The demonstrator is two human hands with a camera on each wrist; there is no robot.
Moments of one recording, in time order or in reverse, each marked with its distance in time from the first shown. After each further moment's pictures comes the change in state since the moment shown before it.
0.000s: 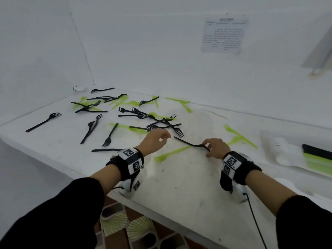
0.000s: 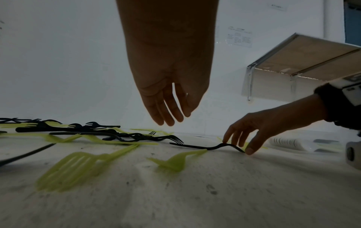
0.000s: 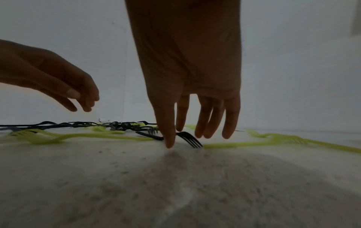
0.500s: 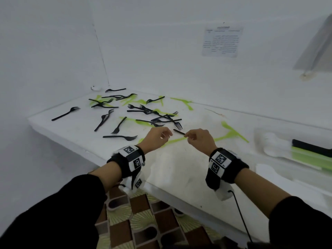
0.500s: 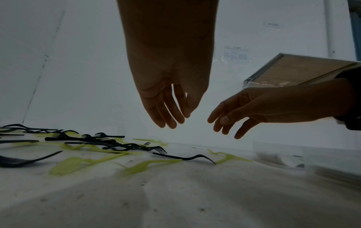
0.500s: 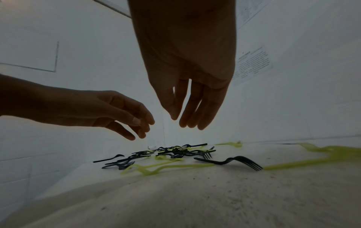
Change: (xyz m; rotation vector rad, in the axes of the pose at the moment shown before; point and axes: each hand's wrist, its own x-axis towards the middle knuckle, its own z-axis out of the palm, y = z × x) left_hand -0.060 0.070 0.003 -0.008 0.074 -0.101; right_hand -0.071 -0.039 0.007 0.338 0.300 -0.288
